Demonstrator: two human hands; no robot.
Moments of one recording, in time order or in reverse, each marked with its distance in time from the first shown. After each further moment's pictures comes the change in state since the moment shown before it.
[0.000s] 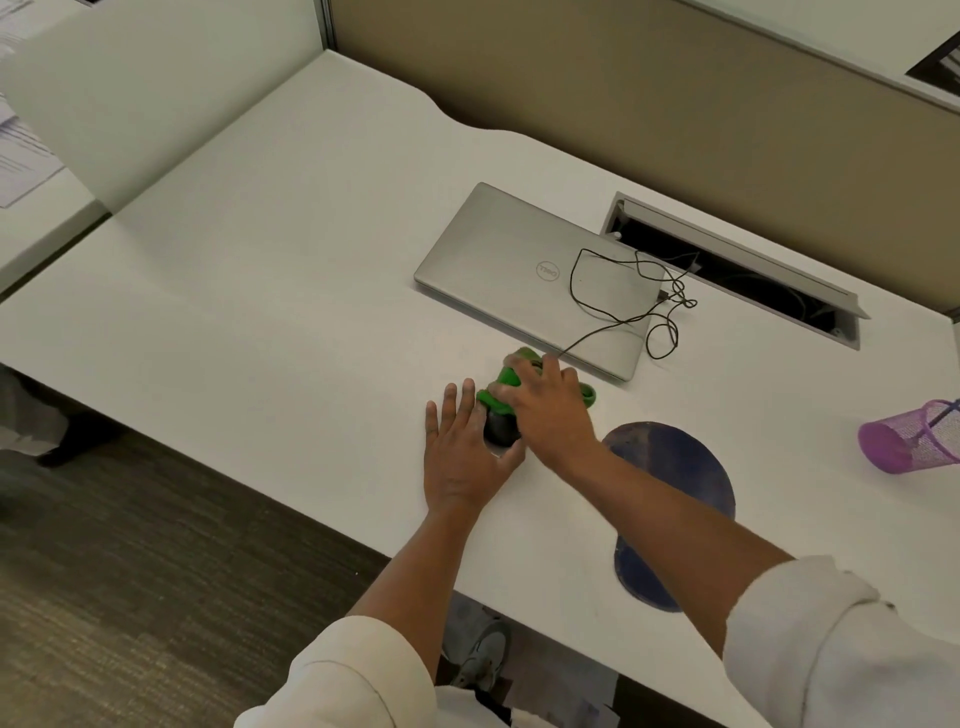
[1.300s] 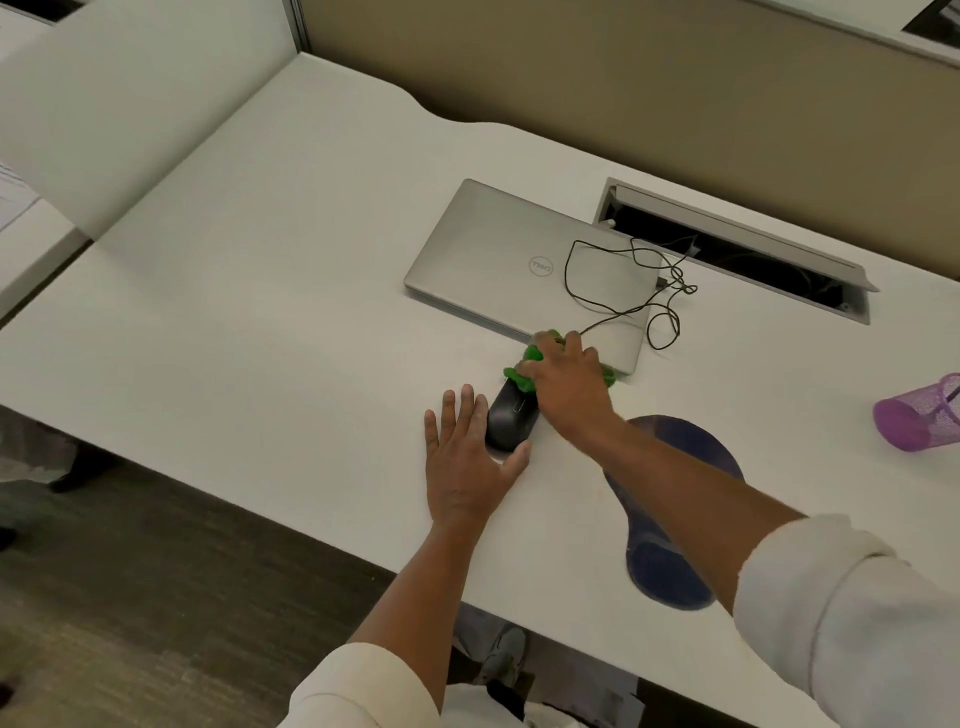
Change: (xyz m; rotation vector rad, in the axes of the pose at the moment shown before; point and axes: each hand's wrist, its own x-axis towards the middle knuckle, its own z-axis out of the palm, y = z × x) left_hand -0.001 0.000 -0.002 0.017 -0.032 -0.013; right_hand 0.024 0.030 0.005 0.054 -0.023 0.155
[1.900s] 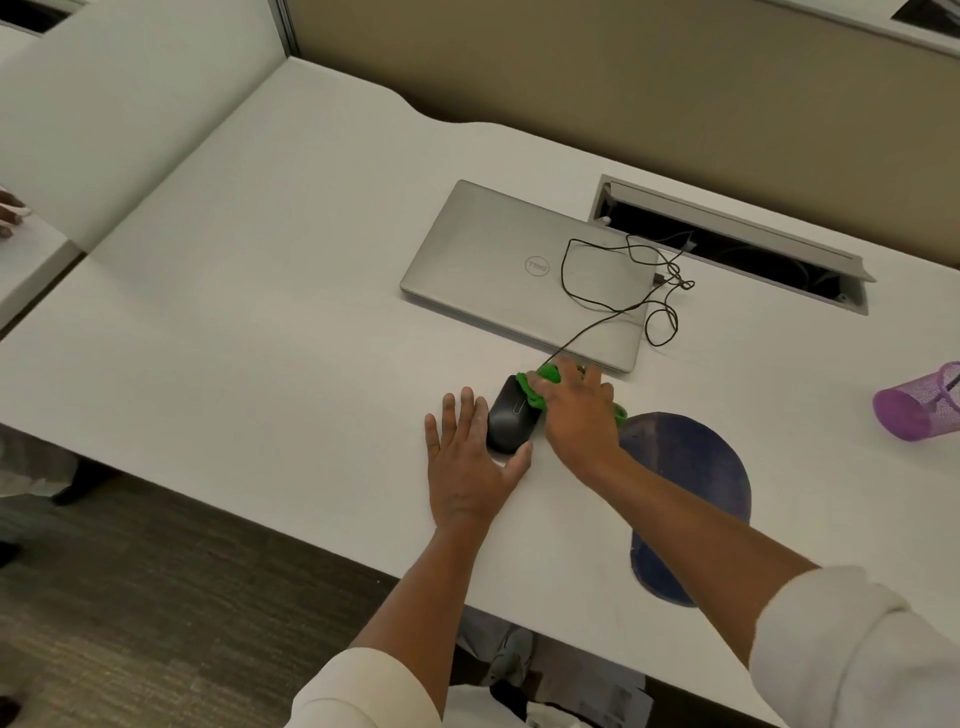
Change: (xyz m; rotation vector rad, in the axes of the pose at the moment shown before) left_hand 0.000 0.001 0.000 0.013 -0.007 0.001; right_hand -0.031 -0.005 0.010 0.155 -0.035 0.214
